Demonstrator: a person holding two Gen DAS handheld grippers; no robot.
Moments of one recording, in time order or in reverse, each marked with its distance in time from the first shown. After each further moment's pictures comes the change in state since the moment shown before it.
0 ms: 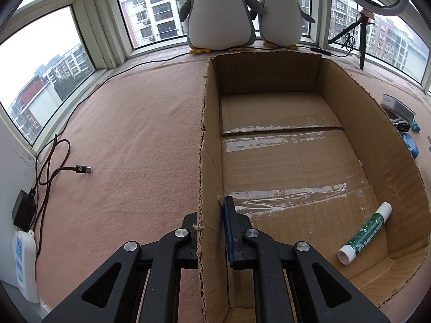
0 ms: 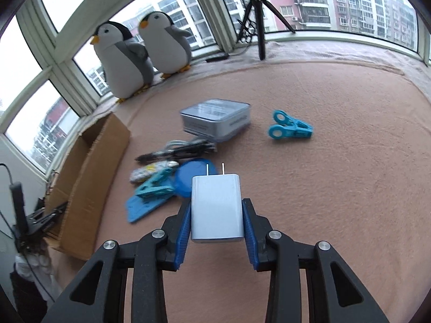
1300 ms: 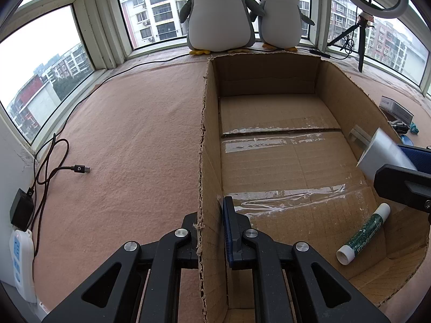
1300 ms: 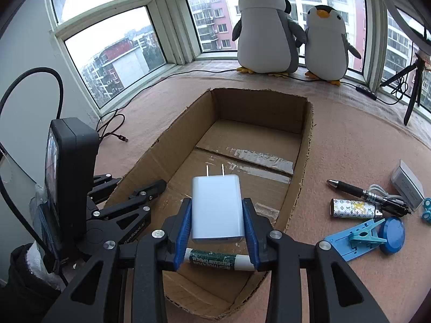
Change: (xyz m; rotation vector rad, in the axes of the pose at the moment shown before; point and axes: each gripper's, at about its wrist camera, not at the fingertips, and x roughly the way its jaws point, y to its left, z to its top) left arm 0.000 0.001 0.000 -0.005 -0.008 -0.011; right arm 0.062 0.230 -0.014 -0.407 0.079 0.160
